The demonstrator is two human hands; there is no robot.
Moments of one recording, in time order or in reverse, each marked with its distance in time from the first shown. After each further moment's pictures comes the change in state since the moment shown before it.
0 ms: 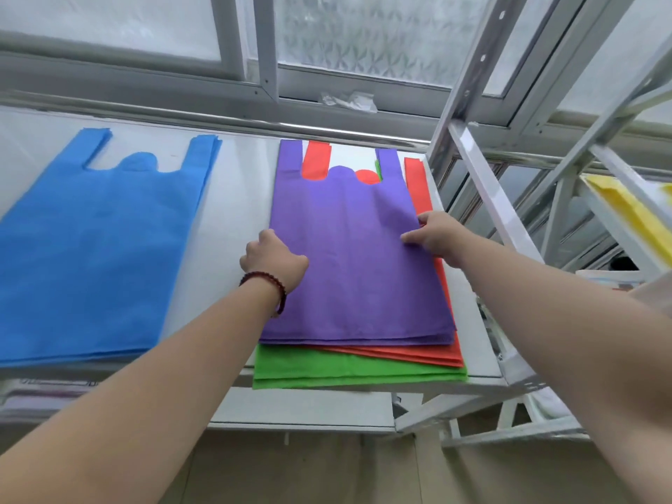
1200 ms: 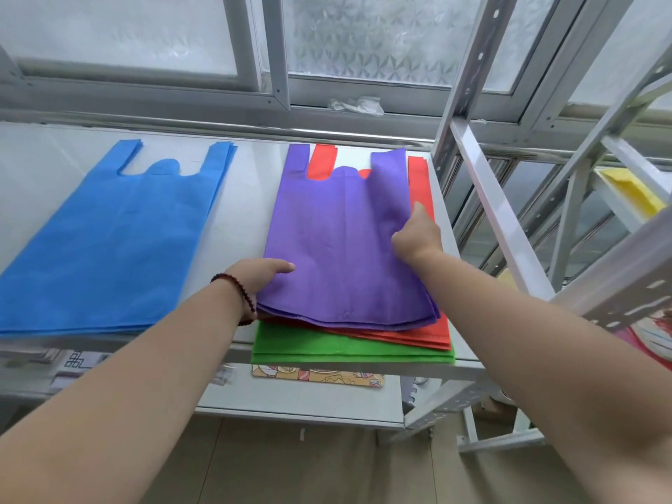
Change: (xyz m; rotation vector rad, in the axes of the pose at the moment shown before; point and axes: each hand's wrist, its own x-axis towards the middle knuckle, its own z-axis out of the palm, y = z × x) left_hand -0.038 -0.023 -0.023 -0.607 -0.320 -0.388; right_hand -0.037 -0.005 0.032 -0.045 0.262 -0.089
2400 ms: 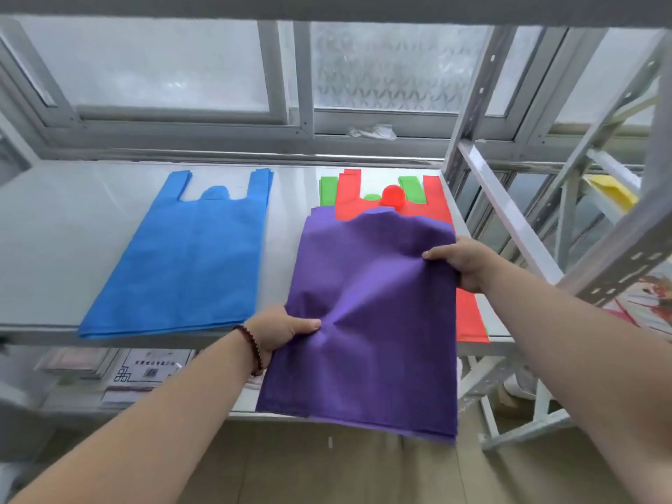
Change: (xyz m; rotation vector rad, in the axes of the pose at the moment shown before) left_hand -0.050 -0.055 -0.075 0.136 -0.300 0.188; right_hand -0.065 -0.011 -0.028 0.626 -0.313 0.215
